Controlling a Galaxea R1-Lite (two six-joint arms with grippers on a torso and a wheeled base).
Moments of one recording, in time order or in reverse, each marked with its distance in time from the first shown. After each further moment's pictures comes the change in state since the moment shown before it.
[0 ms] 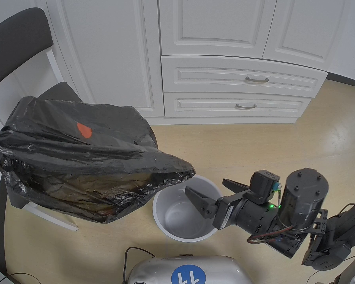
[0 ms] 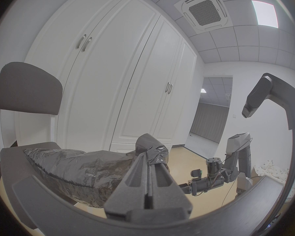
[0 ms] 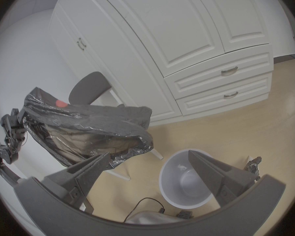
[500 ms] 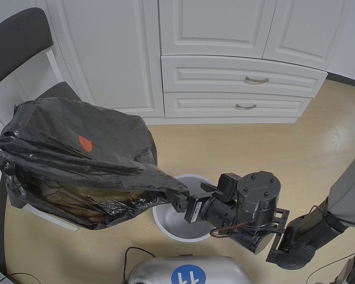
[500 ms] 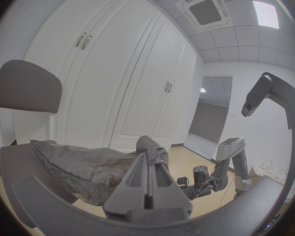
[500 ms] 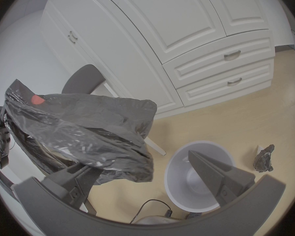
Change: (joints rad) left arm -0.010 0.001 0.007 0.004 0.000 0.000; right arm -0.008 0.213 -0.163 -0.010 0.001 0.073
